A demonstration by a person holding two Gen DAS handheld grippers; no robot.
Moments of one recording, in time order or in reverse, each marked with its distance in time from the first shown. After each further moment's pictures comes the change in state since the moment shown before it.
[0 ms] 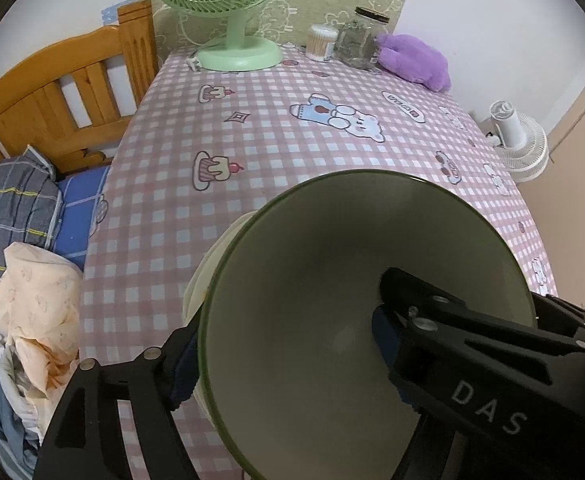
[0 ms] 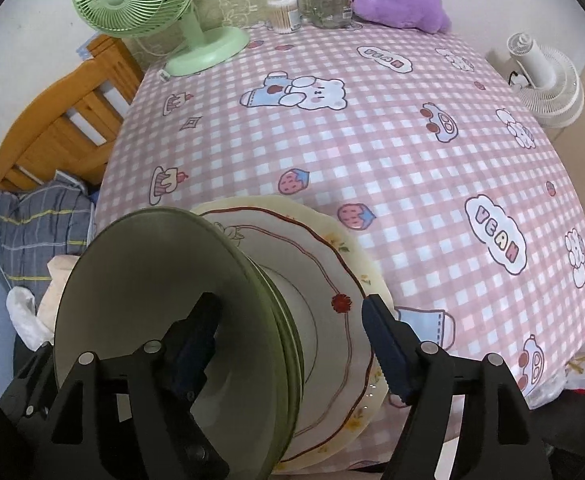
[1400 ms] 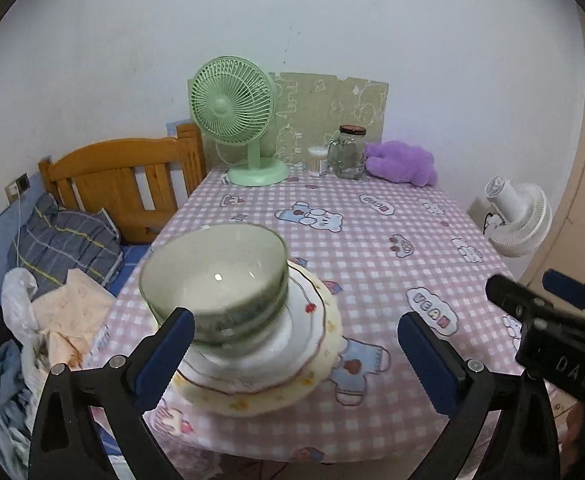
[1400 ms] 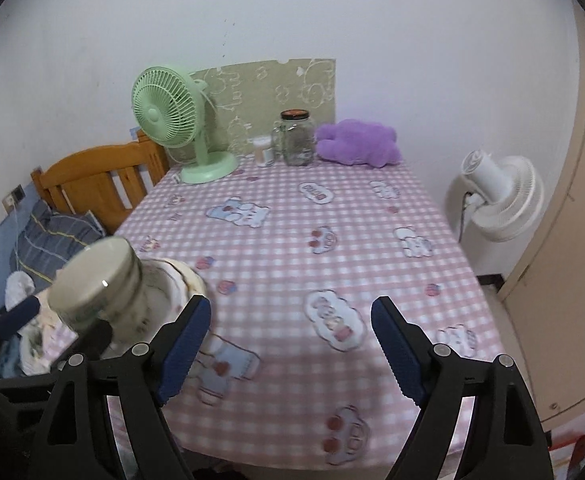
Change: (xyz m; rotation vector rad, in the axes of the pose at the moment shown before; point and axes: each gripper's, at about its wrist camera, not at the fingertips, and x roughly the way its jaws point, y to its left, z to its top) left arm -0.091 -0.149 -0.094 -0.067 -0.486 0.222; right arm -0.128 -0.183 -0.075 -0.211 -0.508 0.050
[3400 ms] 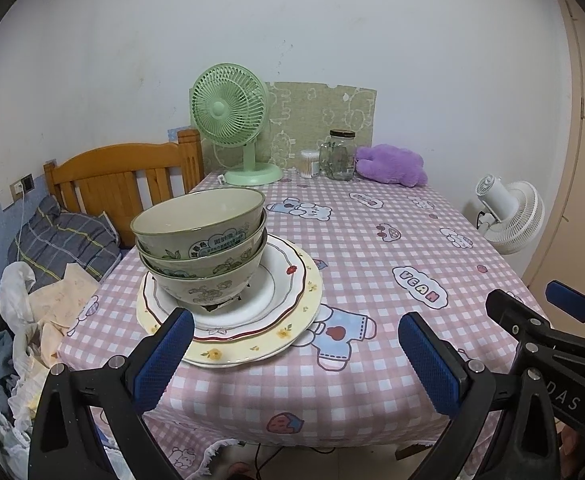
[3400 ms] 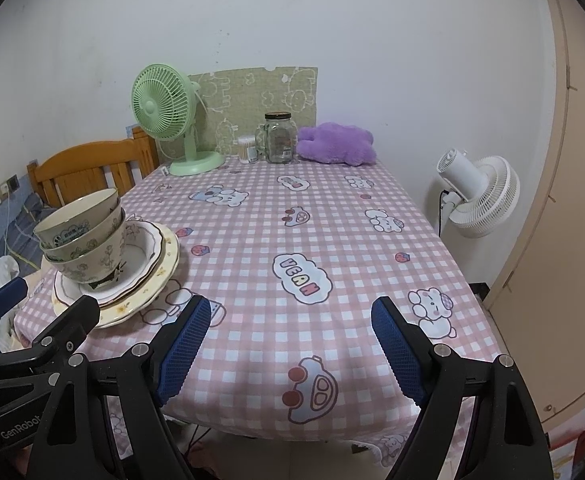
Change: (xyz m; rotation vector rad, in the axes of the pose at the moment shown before) left arm -0.016 -0.023 -0.060 0.016 -0.085 0.006; right arm -0.014 -0.021 -0.074 -0.010 -0.081 -0.042
